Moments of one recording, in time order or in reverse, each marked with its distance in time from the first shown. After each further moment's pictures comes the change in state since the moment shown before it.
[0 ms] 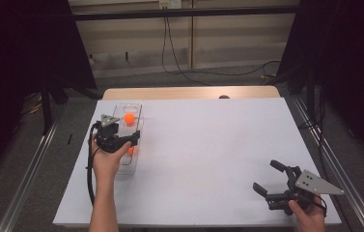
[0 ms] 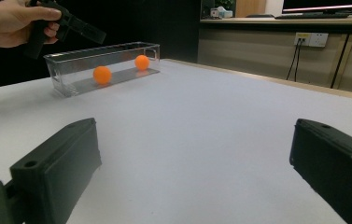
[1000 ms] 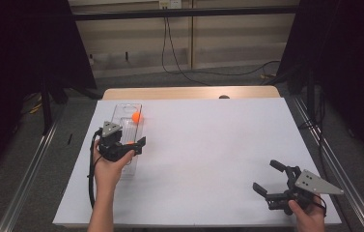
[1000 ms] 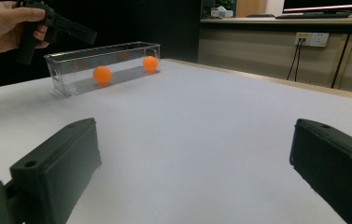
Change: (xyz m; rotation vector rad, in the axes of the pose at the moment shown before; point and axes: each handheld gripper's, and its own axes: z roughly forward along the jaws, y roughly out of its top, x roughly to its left) left arm -0.013 -0.016 -0.011 -0.051 -0.071 0.016; right arm 0.000 0.000 0.001 0.000 0.002 0.001
